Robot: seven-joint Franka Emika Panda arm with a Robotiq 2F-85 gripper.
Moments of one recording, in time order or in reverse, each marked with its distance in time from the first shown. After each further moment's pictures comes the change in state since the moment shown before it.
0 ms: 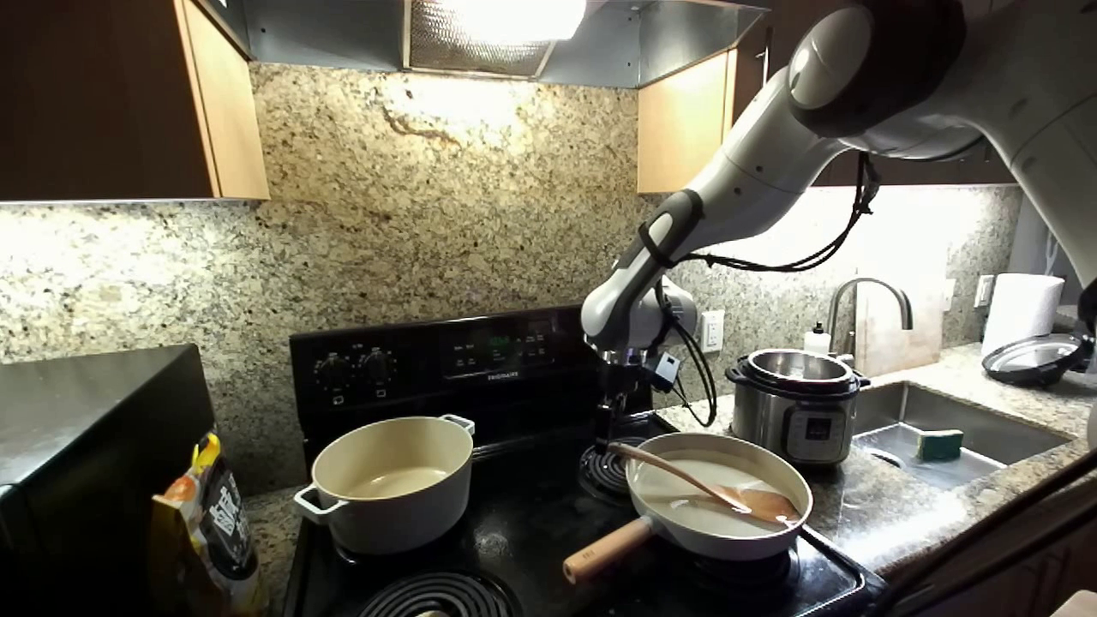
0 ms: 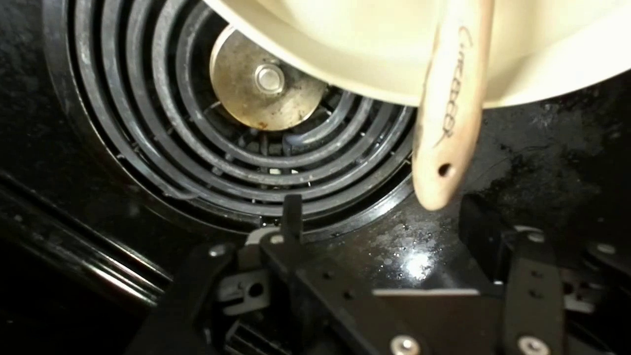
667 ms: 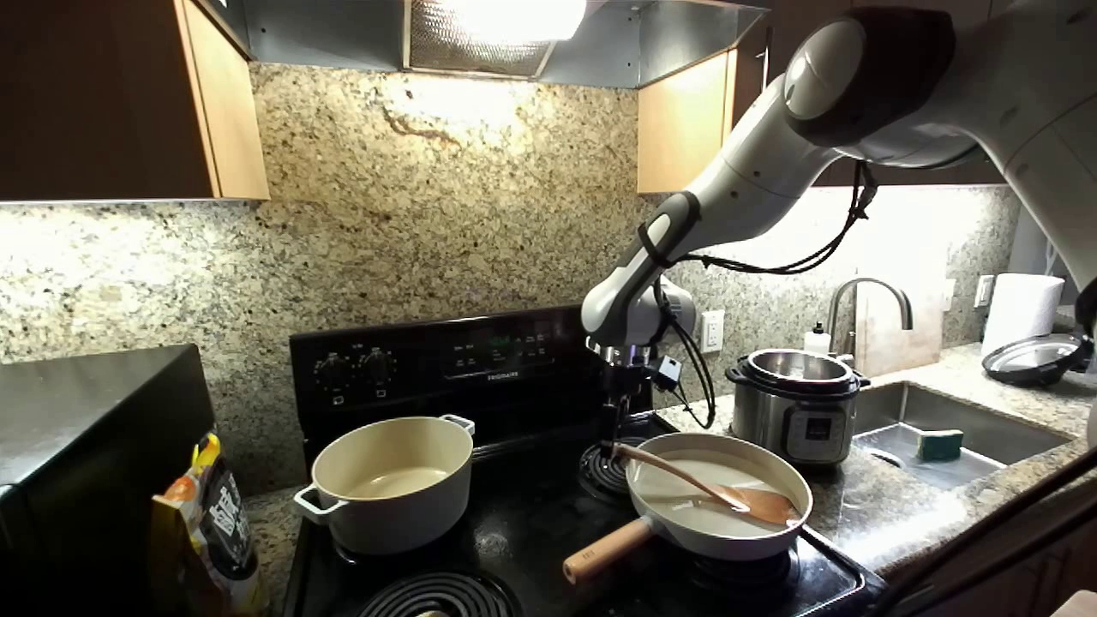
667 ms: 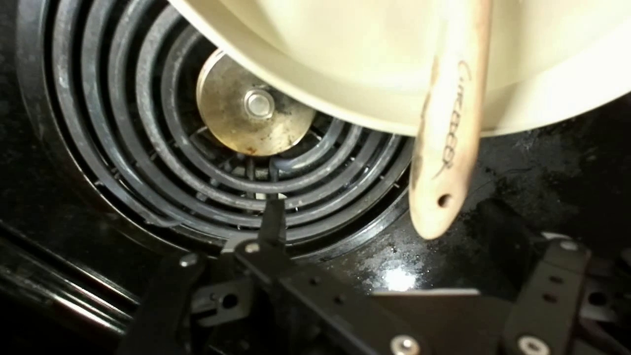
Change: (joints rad) arm -0.001 0.025 -0.010 0.047 0.028 -0.097 -0.052
